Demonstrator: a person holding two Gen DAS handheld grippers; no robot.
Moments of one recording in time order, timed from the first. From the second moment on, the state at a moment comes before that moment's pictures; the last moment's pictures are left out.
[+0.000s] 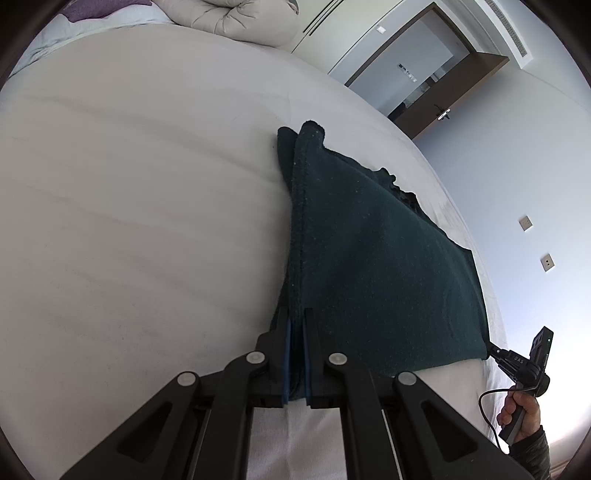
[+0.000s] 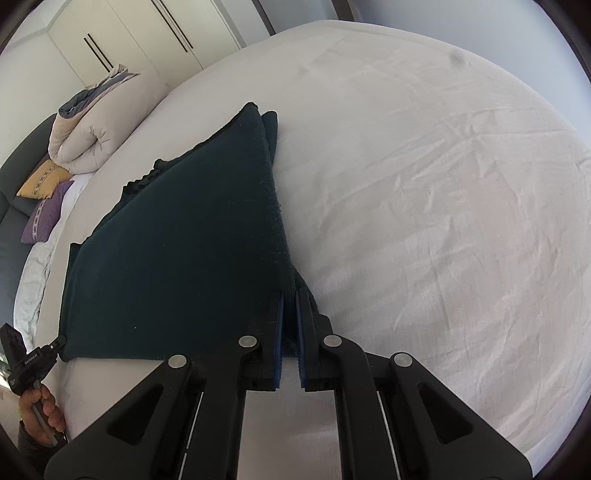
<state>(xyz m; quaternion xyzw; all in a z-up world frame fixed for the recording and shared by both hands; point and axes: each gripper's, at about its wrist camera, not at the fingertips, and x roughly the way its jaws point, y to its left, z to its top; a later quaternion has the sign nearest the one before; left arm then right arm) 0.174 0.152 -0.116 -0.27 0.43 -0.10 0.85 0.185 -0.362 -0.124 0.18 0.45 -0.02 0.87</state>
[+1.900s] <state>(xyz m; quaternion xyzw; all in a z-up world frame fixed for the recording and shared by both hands) 0.228 0.050 -0.101 -0.06 0.42 -0.09 0.90 0.227 -0.351 -0.165 0.43 0.37 0.11 0.82</state>
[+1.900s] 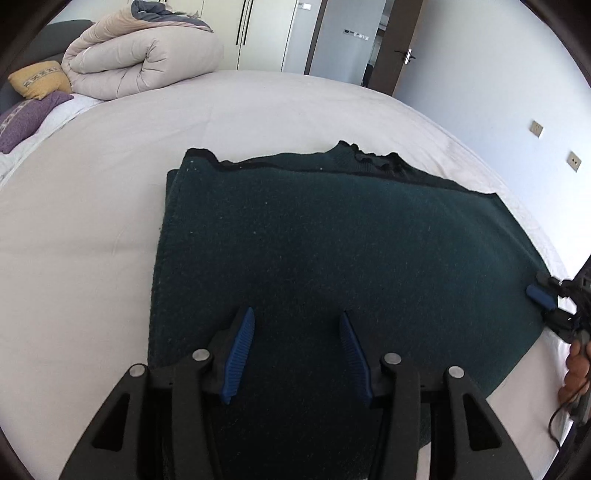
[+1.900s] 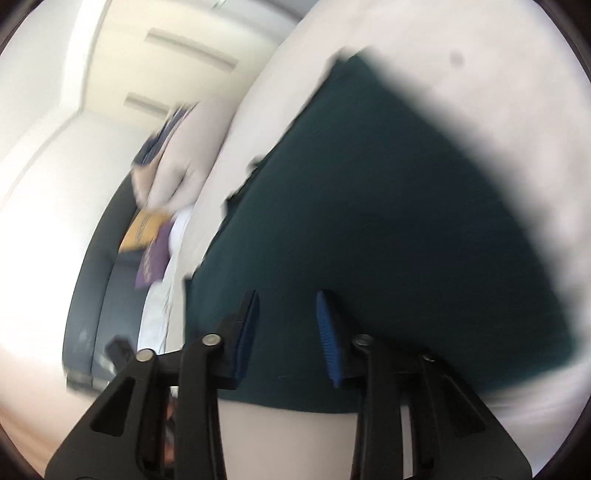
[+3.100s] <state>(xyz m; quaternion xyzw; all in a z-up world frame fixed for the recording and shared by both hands) 0.230 0.055 -0.075 -0.09 0.40 -0.09 0.91 0.323 -0.270 -0.121 0.38 0.39 0.11 0.83</state>
